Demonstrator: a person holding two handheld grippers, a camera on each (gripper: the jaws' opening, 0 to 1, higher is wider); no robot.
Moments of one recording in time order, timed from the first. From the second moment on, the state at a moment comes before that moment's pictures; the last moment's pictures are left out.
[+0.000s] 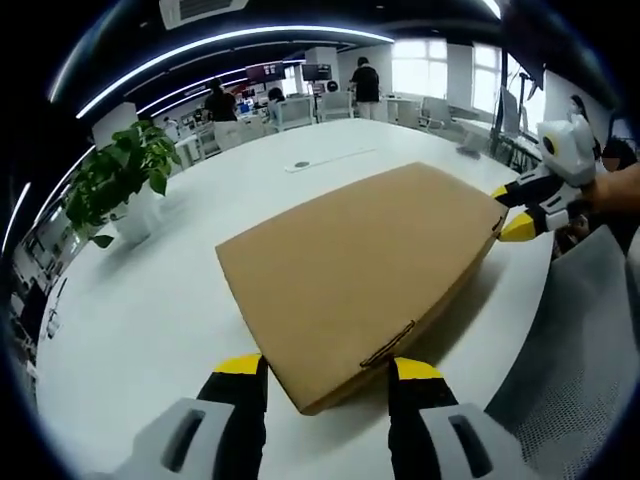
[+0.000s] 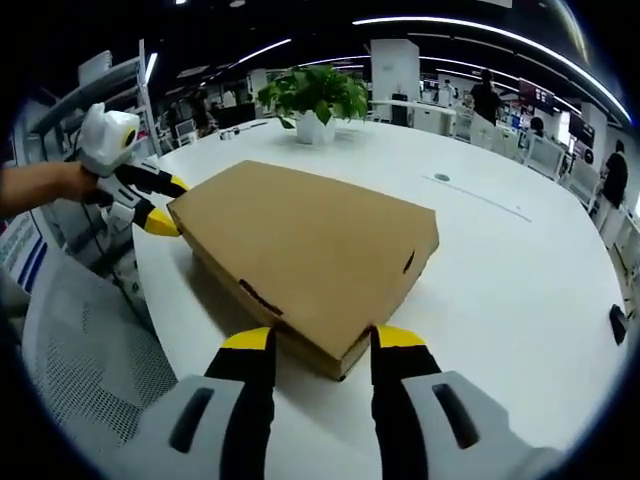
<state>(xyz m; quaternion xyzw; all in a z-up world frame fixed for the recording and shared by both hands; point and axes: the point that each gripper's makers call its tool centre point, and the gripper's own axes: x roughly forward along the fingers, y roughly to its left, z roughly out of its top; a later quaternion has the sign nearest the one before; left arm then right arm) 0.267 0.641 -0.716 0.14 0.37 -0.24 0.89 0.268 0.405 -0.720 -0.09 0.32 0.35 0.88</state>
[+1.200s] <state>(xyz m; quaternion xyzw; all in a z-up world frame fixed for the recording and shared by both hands) 0.224 0.655 -0.709 0.14 0.40 -0.26 0.87 0.227 0.415 -0.707 -0.06 0.31 0.38 0.87</state>
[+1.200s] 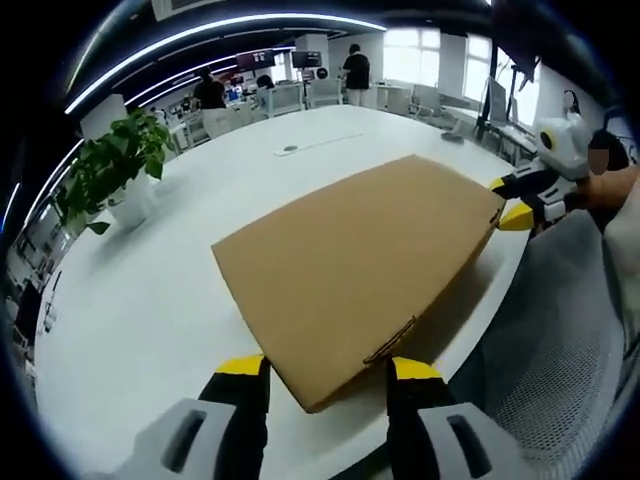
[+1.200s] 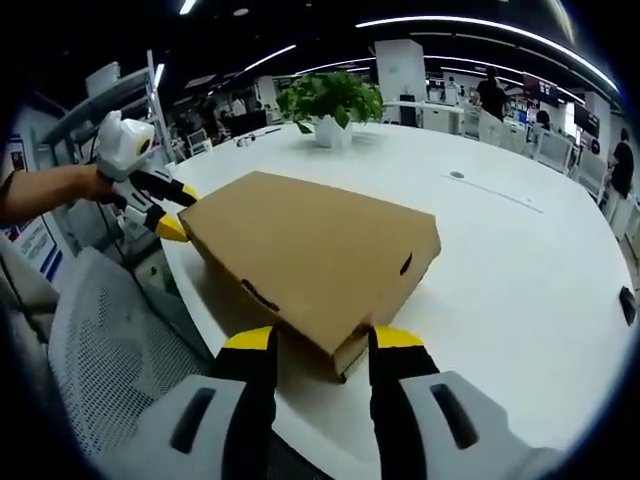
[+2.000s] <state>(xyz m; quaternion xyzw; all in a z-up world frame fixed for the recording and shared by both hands) 0.228 0.644 -0.653 0.13 0.36 -0.27 0.88 0.232 0.415 -0.651 -0.05 0.27 0.40 0.88</state>
